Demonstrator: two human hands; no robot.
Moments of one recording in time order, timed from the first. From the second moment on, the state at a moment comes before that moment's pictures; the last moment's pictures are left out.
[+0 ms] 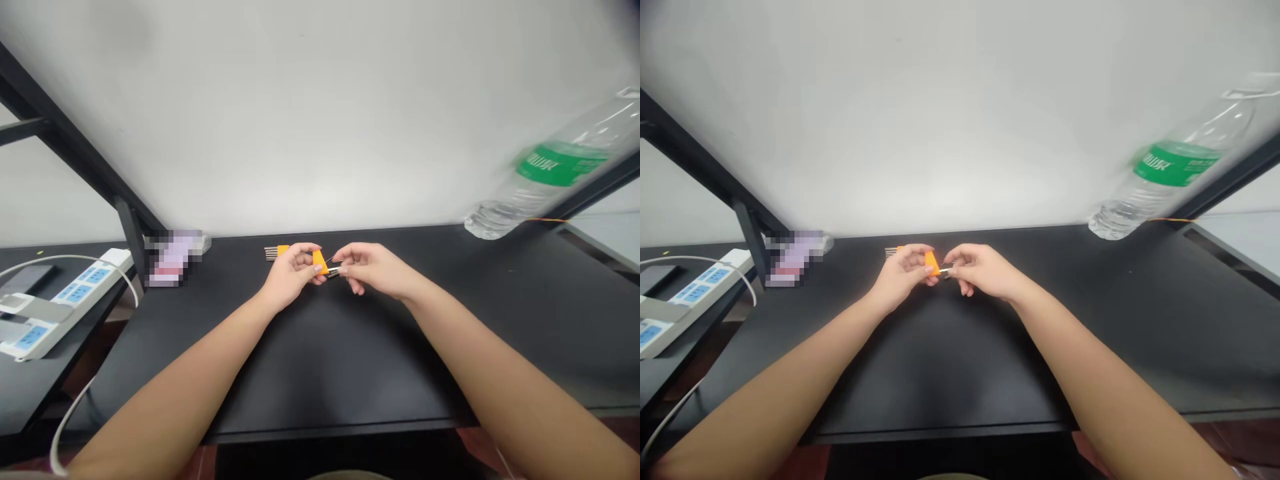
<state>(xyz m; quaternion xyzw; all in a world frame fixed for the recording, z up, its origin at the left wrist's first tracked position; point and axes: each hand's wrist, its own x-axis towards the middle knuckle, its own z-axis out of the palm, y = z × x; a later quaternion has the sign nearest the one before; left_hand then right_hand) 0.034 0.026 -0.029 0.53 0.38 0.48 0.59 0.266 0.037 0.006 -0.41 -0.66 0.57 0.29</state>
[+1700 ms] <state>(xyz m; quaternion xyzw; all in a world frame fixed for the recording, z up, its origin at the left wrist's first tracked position) 0.017 0.024 -0.016 0.77 0.48 0.31 0.27 0.279 0.038 0.015 -0.44 -0.82 0.27 0.26</state>
